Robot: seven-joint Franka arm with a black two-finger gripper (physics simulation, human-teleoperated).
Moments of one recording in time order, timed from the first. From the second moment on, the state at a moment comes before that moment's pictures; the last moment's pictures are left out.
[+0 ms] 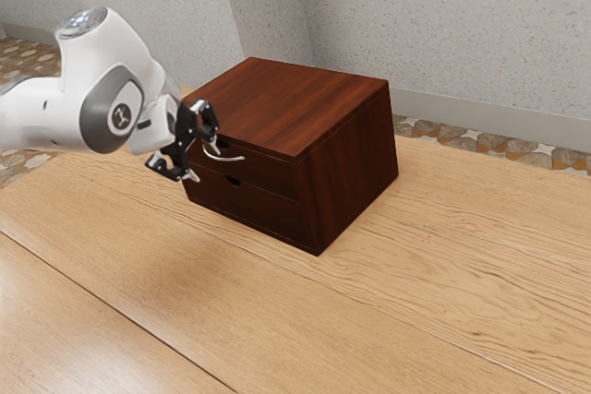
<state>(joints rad) -0.08 0.05 0.39 -1.79 -0.02 2.24 1.92</state>
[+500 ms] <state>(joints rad) -0.08 0.05 0.39 -1.81 -0.02 2.26 1.90</state>
